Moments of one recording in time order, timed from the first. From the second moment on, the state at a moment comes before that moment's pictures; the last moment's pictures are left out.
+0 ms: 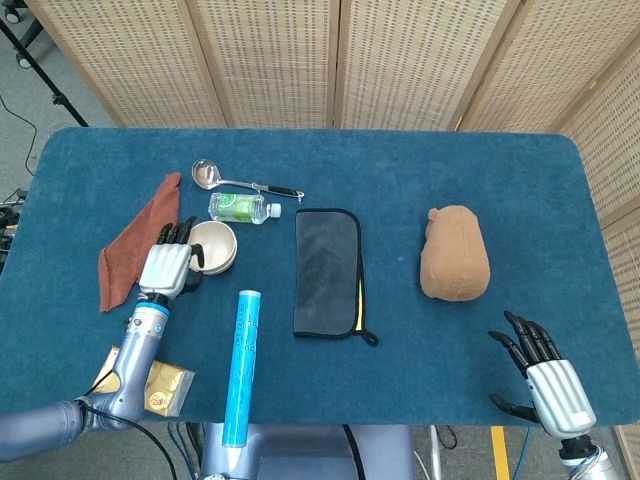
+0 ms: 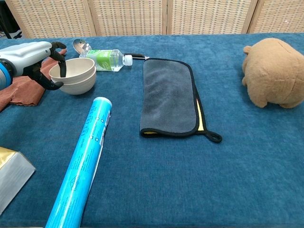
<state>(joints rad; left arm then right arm) -0.68 -1.56 -0.21 -1.49 0.87 1.13 0.49 0.05 -1.17 -0.07 -1.63 -1.75 1.55 0.08</state>
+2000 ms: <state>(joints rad) -0.54 -1.31 -0.12 -2.00 1.02 1.33 0.56 0.01 -1.15 -0.11 -1.63 -1.83 1.63 0.07</state>
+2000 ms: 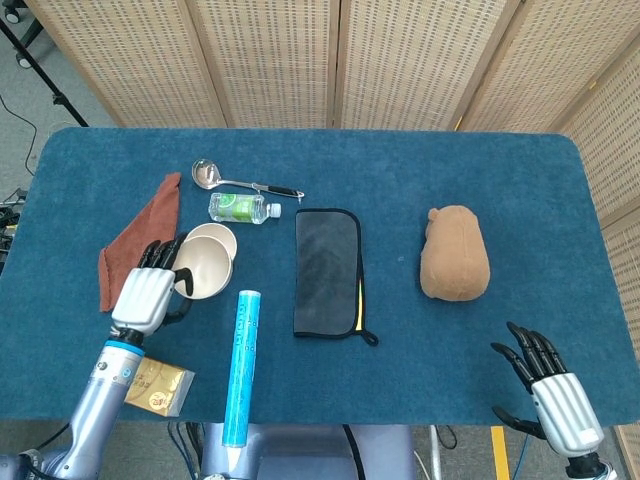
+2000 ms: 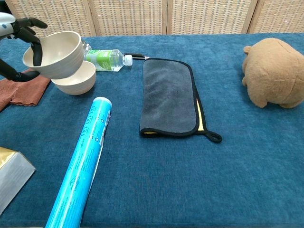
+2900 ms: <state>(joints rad) -0.42 -1.27 0.00 -2.02 1.12 1.35 0.51 -0.02 -1.14 -0.13 -1.62 -1.87 1.67 0.07</state>
